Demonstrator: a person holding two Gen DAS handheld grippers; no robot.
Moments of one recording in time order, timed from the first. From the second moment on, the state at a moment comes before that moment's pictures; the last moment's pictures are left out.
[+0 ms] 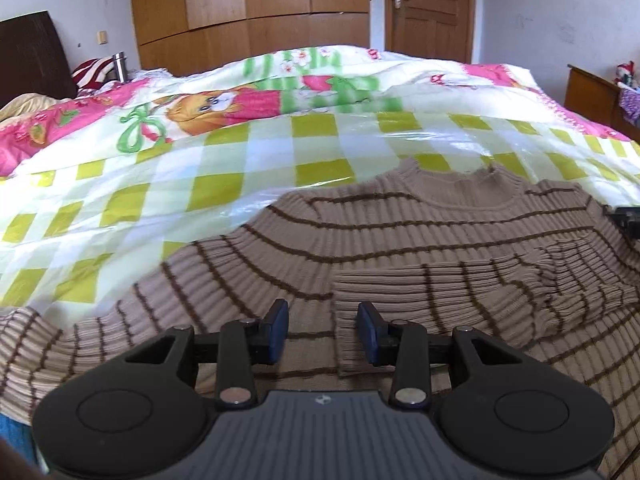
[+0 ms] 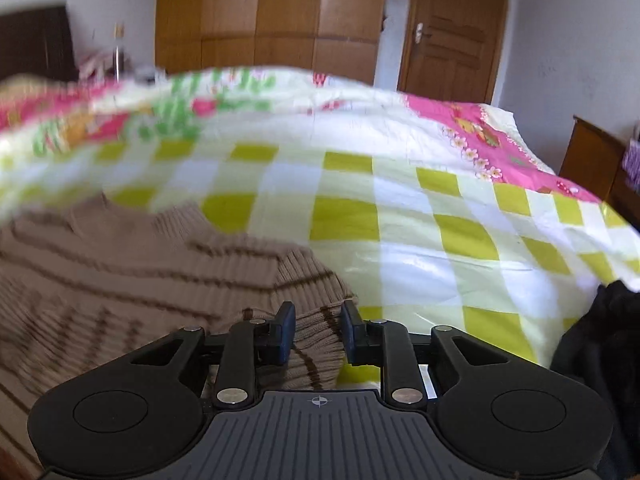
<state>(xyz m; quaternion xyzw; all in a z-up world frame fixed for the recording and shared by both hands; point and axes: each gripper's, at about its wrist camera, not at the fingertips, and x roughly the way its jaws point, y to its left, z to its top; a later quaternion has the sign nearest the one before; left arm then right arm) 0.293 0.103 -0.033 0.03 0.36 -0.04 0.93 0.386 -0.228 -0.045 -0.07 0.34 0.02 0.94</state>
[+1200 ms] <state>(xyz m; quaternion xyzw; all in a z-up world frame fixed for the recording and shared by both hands) 0.287 0.114 -0.021 0.00 0.35 -0.09 0.93 0.404 -0.019 -0.035 -0.09 0.36 0.42 0.83</state>
